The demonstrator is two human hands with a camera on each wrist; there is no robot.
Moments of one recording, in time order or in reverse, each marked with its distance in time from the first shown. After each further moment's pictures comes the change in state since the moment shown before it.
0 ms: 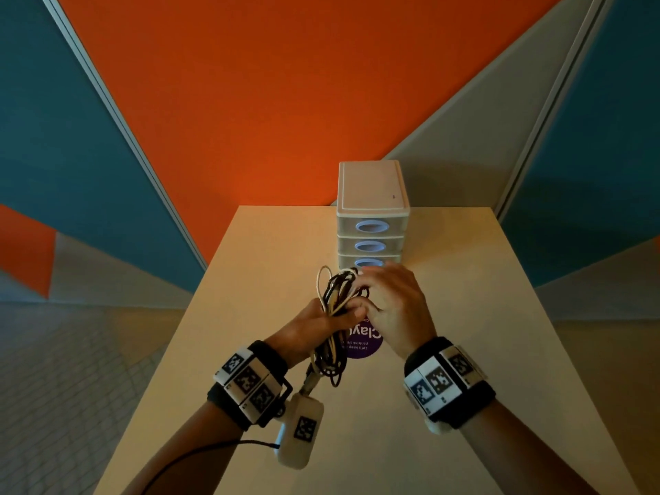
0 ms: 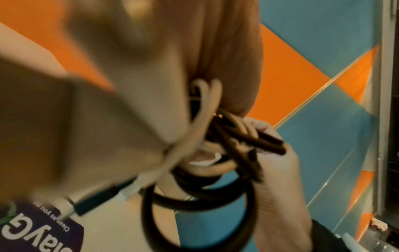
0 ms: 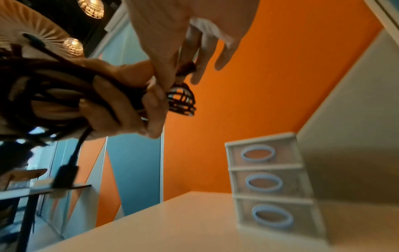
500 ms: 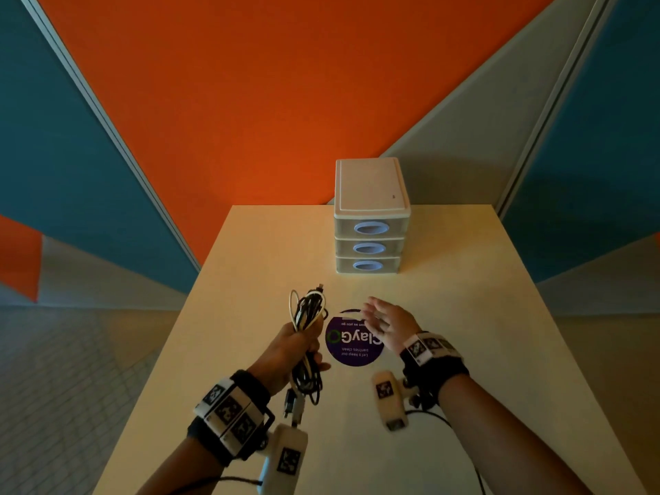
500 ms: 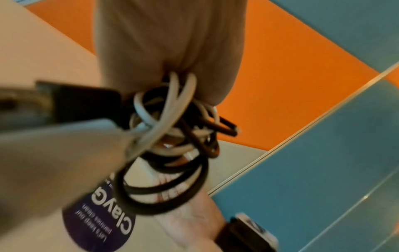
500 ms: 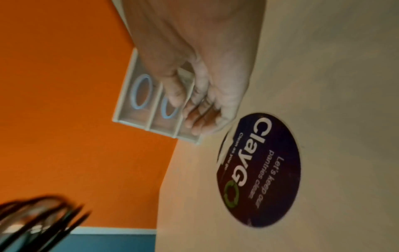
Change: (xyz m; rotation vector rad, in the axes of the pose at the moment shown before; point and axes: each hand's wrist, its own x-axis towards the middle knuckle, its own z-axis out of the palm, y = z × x) left_hand -0.002 -0.026 -0.020 -0.195 0.237 -0.289; right_hand -0.031 0.088 0.069 1.193 -0.057 1.571
